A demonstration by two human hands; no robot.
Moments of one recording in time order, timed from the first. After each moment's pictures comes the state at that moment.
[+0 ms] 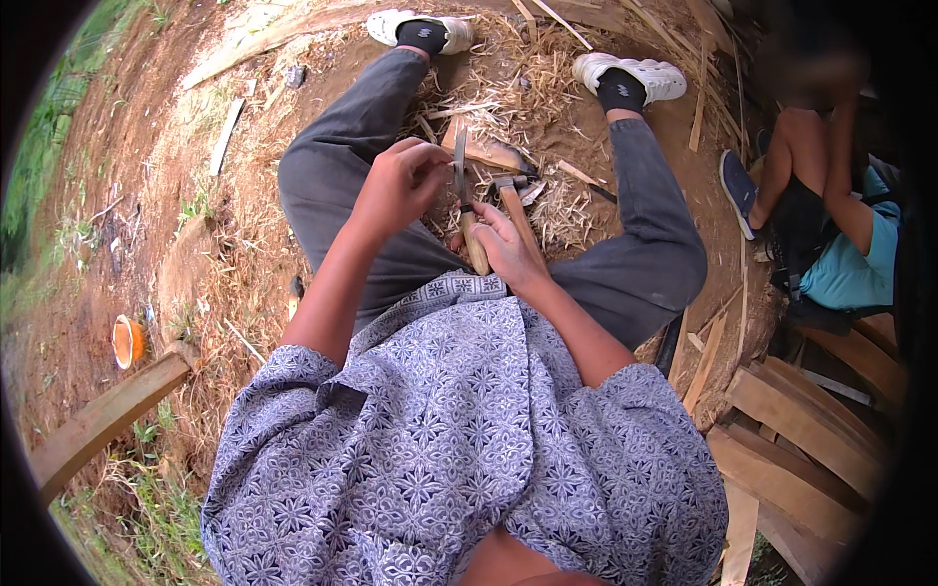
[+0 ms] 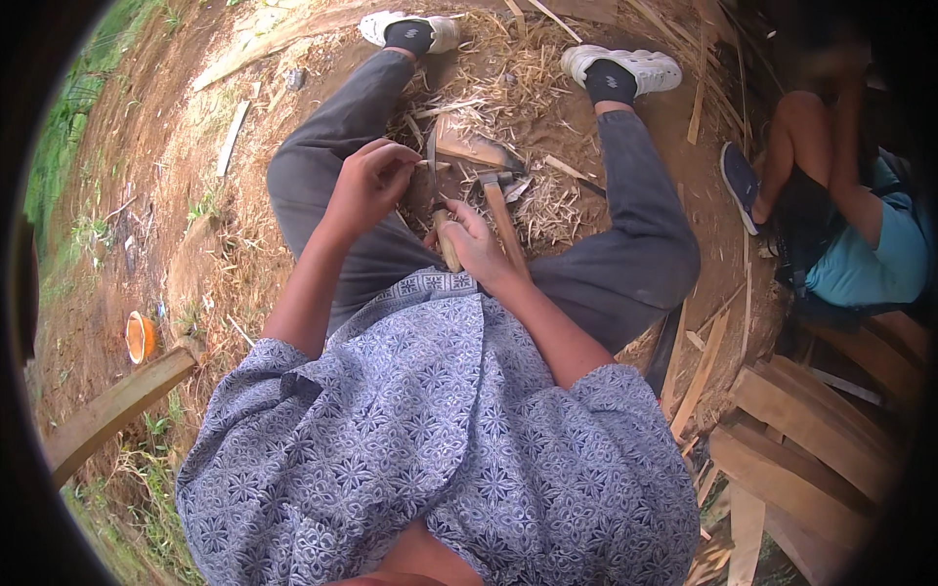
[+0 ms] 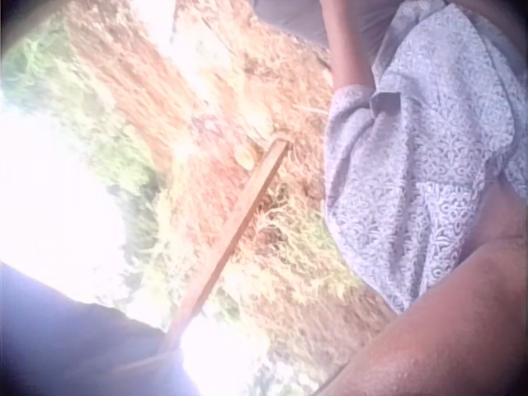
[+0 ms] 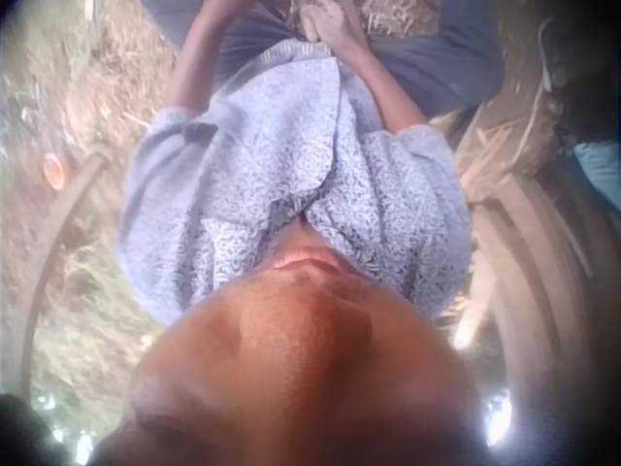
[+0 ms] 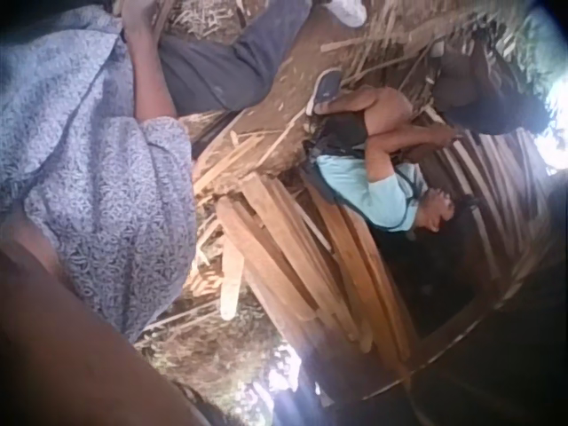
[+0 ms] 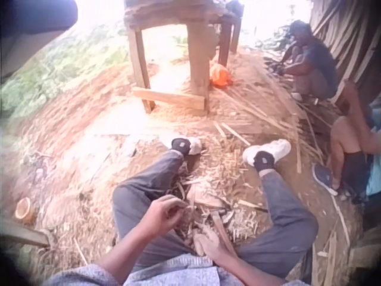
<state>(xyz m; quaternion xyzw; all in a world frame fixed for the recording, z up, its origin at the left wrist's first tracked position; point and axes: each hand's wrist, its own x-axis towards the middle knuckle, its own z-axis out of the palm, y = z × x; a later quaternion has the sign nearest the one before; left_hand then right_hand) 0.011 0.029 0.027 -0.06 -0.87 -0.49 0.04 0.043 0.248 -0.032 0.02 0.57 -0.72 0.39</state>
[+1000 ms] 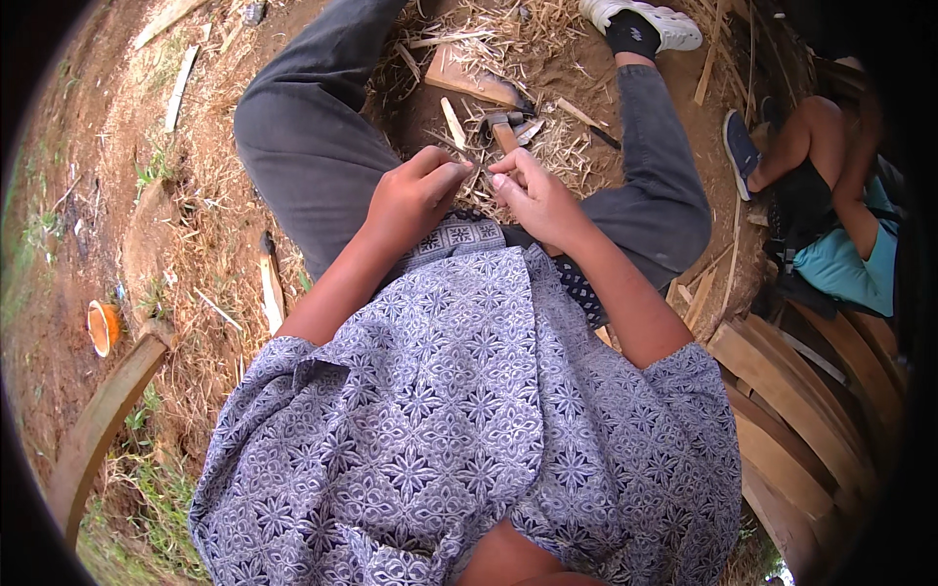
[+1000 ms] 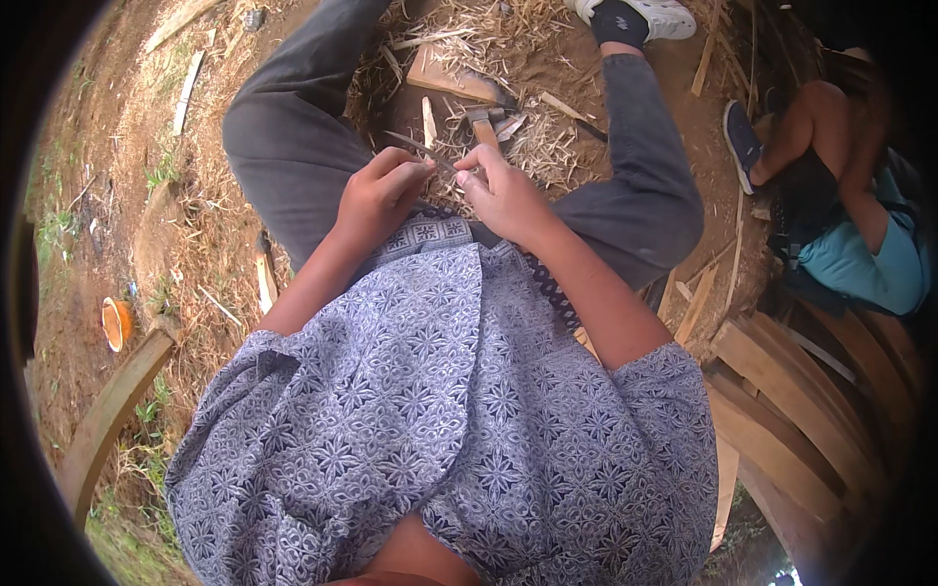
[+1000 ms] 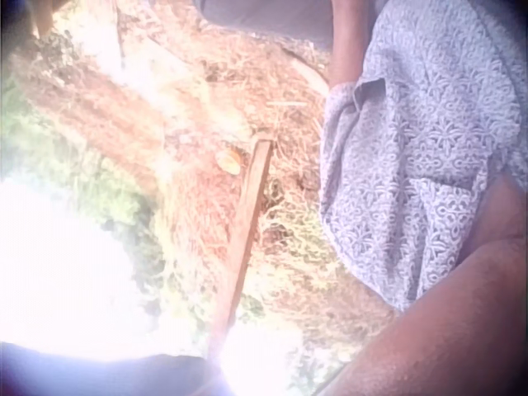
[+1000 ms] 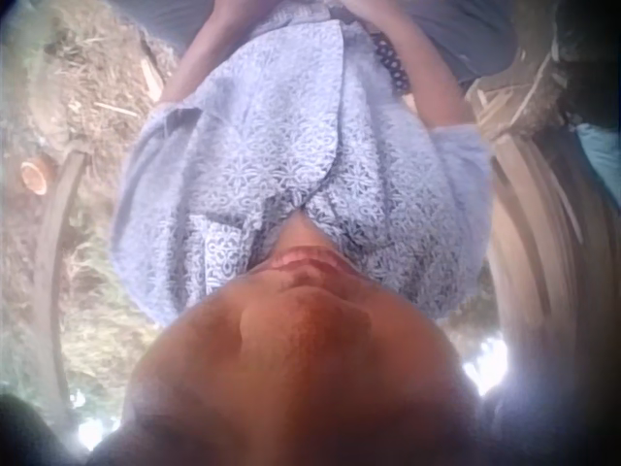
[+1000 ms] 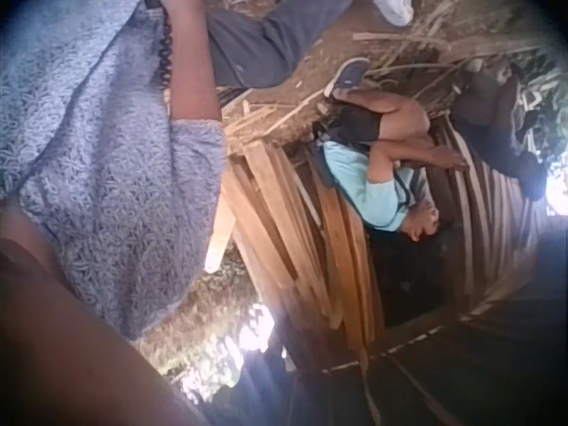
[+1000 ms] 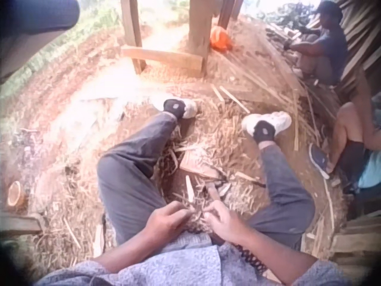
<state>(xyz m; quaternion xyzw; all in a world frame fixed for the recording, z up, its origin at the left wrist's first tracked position) 0.074 0.067 -0.013 -0.10 -0.89 -0.44 0.09 0.015 0.282 0.006 -0.08 0.81 -0.44 0.38</state>
